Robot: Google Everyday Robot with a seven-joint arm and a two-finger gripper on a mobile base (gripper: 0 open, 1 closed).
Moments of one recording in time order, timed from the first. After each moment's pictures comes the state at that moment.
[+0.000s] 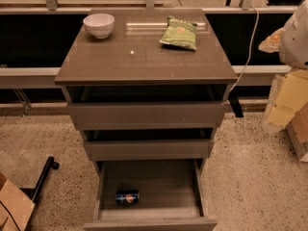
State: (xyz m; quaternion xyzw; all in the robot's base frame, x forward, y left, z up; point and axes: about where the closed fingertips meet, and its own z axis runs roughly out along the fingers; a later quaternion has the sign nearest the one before) arm 0.438 -0.217 0.976 -0.60 0.78 -0.03 0.16
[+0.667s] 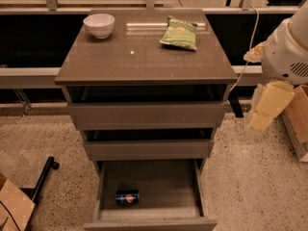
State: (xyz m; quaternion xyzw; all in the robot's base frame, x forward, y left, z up) arm 0.454 -0.203 0.946 -0.61 0.78 -0.01 0.18
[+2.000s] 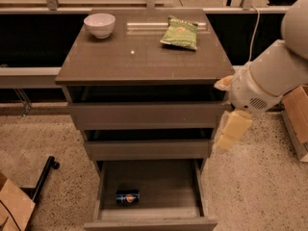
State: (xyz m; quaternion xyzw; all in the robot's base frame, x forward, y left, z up) arm 0.472 -0.161 0.857 -0.61 0.76 0.08 0.20
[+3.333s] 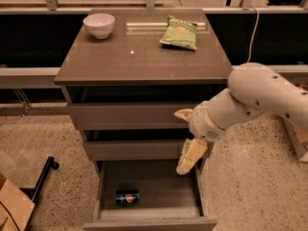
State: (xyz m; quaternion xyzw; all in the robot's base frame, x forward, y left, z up) arm 0.486 -0.081 0.737 -0.65 0.69 0.19 0.24
